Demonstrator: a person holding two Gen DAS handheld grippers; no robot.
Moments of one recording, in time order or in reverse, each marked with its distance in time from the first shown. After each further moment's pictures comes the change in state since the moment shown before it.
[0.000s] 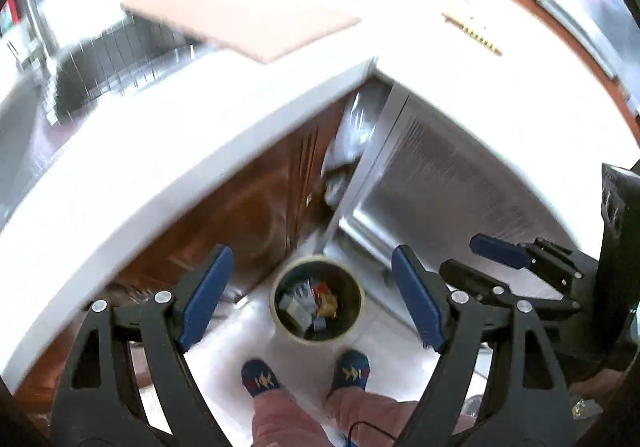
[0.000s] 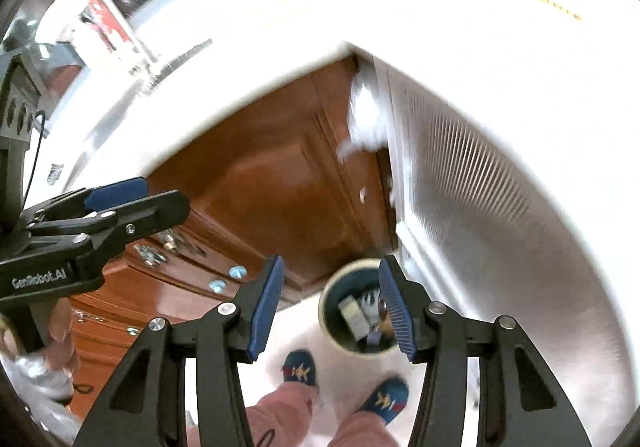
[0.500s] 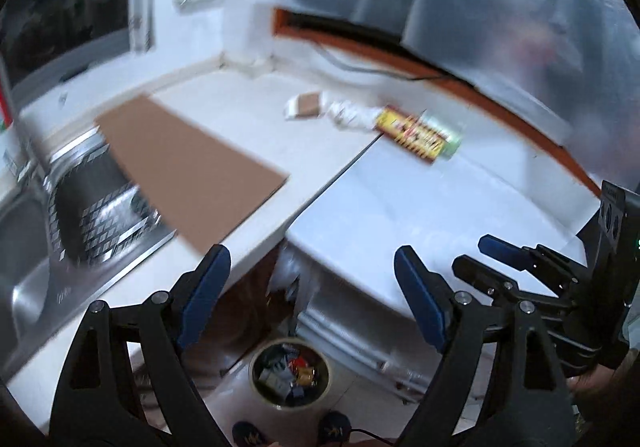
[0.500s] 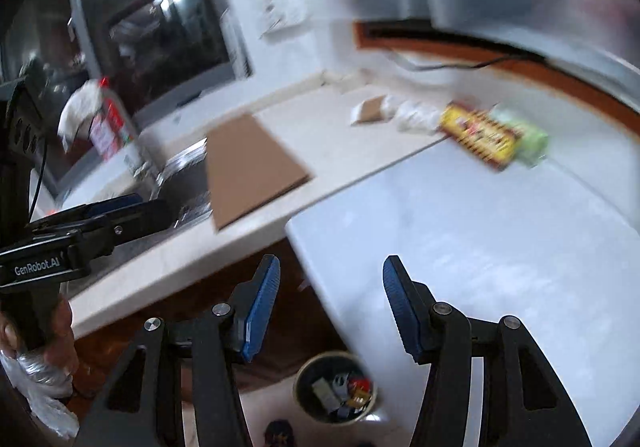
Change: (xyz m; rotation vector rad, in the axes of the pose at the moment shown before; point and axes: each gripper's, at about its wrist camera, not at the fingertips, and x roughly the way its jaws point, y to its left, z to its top) left arm -0.090 -0.095 0.112 0.083 -0.234 -0.063; right arm -0.171 -0.072 0.089 0.041 -0.310 -0.084
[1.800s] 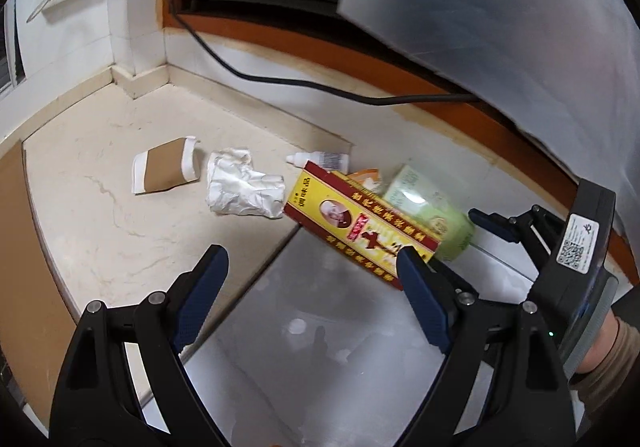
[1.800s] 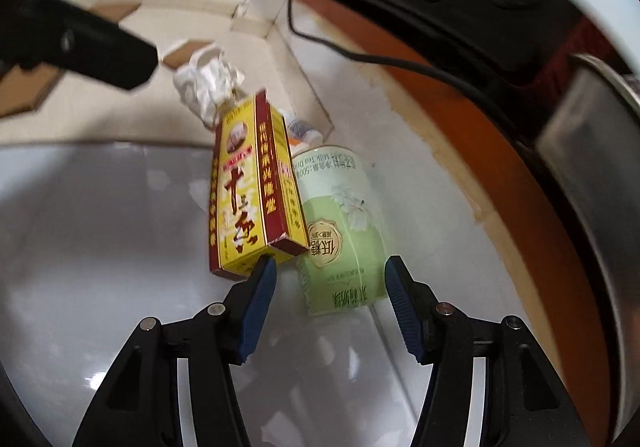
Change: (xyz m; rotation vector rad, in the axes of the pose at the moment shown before) left arm 0.295 -0.126 0.151 0.004 0.060 -0.100; right arm 0.242 -0.237 0.114 -0.635 0.152 -0.435
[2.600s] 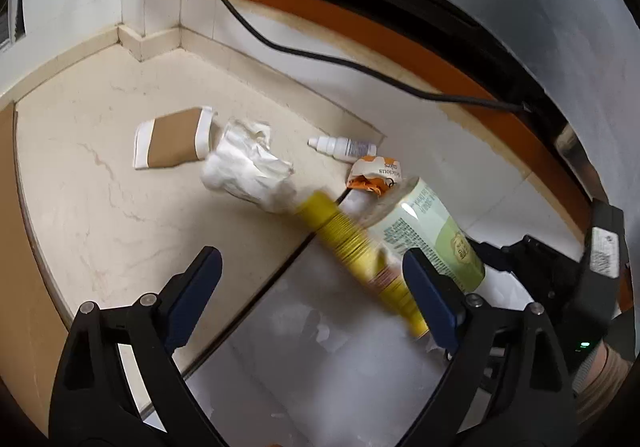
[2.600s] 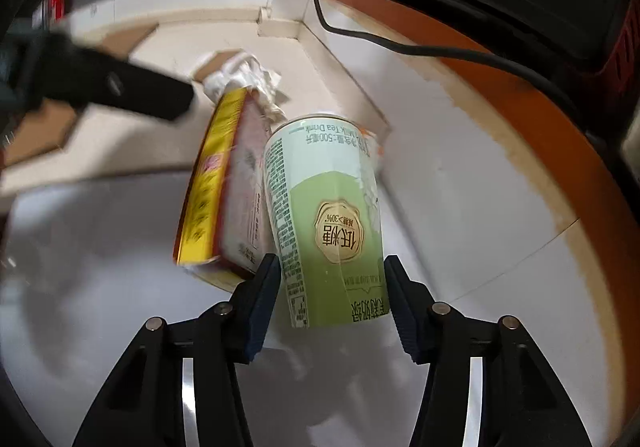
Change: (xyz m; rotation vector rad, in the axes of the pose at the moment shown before) left arm 0.020 0.034 0.000 -0.092 0.068 -0.046; right arm 0.027 0.002 0.026 0.203 0.011 0.272
